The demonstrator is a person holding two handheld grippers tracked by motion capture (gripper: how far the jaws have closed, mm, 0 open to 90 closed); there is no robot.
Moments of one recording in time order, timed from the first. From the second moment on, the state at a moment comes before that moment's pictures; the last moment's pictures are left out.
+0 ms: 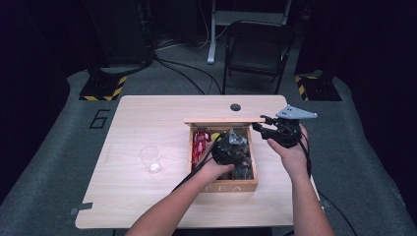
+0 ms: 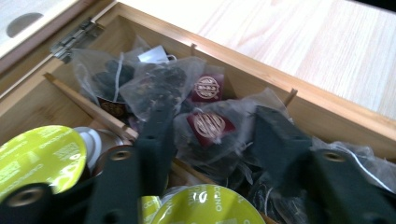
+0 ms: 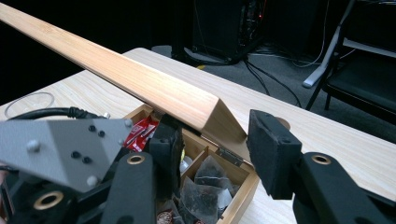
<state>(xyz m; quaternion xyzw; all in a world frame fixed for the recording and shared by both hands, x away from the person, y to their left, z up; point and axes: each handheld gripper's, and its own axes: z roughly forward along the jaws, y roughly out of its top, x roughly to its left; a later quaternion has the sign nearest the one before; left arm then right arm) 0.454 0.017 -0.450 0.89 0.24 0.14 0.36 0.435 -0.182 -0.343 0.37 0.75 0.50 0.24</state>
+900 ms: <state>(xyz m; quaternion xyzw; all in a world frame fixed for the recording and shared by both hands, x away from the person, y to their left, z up) 0.440 0.023 -0.428 0.88 0.24 0.15 0.39 0.436 -0.183 -0.343 0.36 0.75 0.50 0.24</state>
